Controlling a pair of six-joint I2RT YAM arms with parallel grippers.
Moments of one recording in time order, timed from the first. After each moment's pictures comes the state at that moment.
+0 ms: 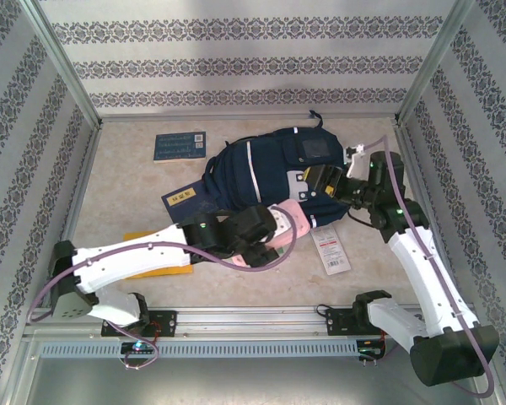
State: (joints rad) left arm -1.15 1.40 1.29 -0.82 -0.29 0.02; right arm 0.16 0.98 0.92 -0.46 -0.68 0.68
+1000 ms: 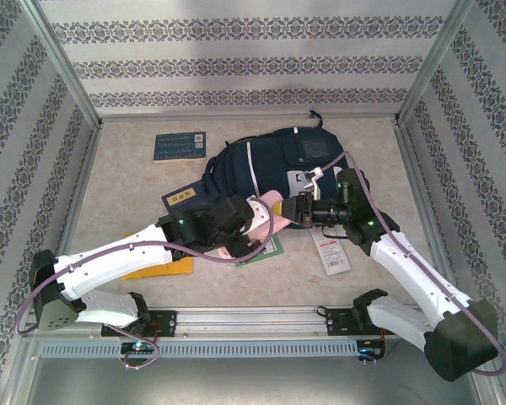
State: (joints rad) left arm -1.02 1.30 1.18 -0.75 -0.21 0.02; right arm 0.37 1.01 0.73 -0.19 -0.92 0.82
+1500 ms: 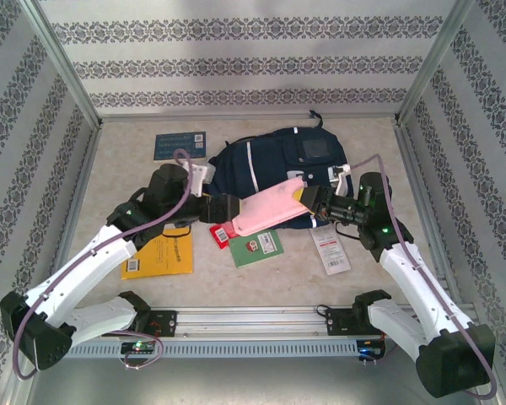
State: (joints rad) left arm -0.55 1.06 0.98 -0.50 0.33 -0.55; right arm 0.22 0.91 0.66 -0.12 -0.83 0.94
